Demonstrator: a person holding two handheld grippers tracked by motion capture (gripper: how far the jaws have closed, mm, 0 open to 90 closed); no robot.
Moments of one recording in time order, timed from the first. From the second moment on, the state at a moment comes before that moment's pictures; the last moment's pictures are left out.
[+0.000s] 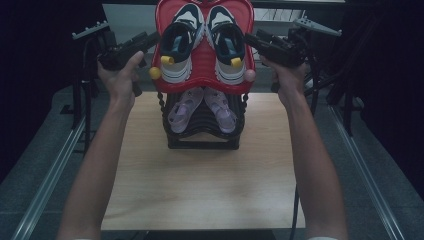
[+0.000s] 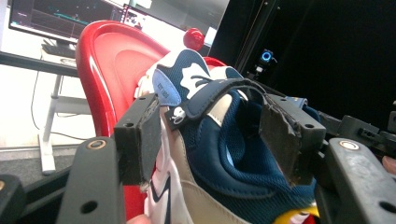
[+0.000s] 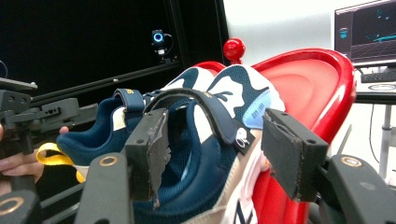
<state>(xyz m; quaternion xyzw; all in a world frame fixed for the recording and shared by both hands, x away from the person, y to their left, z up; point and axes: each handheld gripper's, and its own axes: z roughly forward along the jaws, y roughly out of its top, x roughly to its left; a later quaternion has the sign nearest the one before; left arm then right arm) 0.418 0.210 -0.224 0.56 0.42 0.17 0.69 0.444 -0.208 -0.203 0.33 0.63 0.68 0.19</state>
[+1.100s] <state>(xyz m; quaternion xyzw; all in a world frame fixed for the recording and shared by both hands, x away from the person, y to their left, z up) 0.356 0.250 -0.295 0.59 0.41 0.17 0.67 0.399 -0.267 -0.302 0.33 0.61 0.69 0.18</state>
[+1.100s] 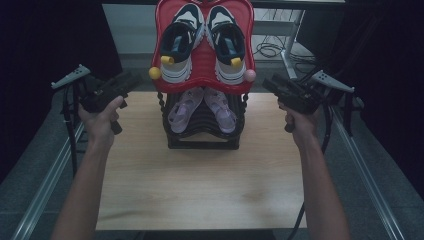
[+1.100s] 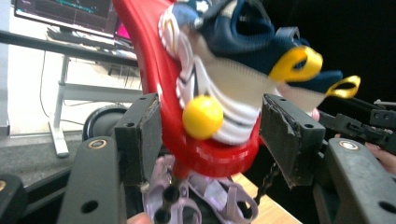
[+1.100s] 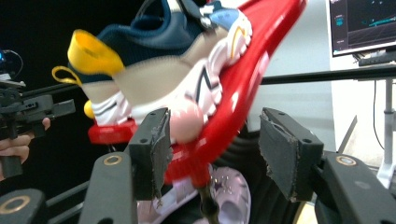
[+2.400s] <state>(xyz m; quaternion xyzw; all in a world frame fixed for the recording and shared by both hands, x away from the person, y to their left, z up) 0.326 0.246 -0.483 0.63 0.49 0.11 0.60 0.372 -0.256 -0.489 0.41 0.68 0.60 0.13</state>
